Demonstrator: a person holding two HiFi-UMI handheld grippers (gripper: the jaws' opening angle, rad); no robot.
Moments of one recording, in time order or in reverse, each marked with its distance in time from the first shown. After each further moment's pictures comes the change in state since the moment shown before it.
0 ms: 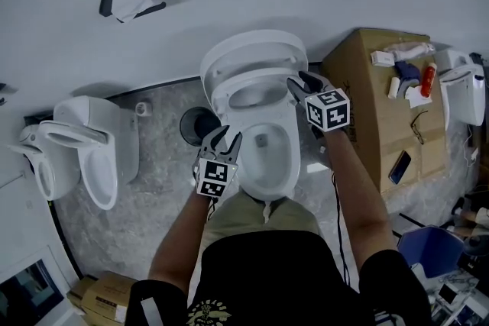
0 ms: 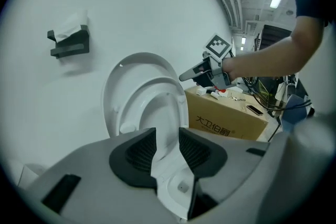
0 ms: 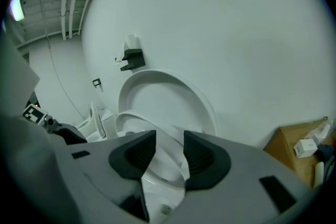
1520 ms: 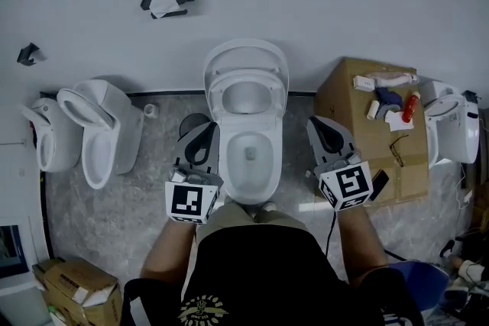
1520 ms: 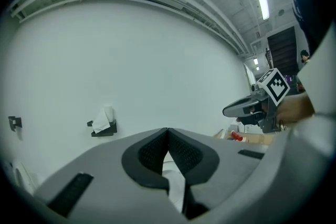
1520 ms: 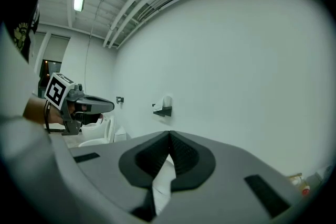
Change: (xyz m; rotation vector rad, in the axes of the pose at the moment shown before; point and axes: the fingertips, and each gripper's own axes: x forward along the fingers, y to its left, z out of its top) left arm -0.220 -0.105 0.215 0.000 -0.473 0.318; right arm -0.325 0.102 0.075 -0.294 -0.379 0.011
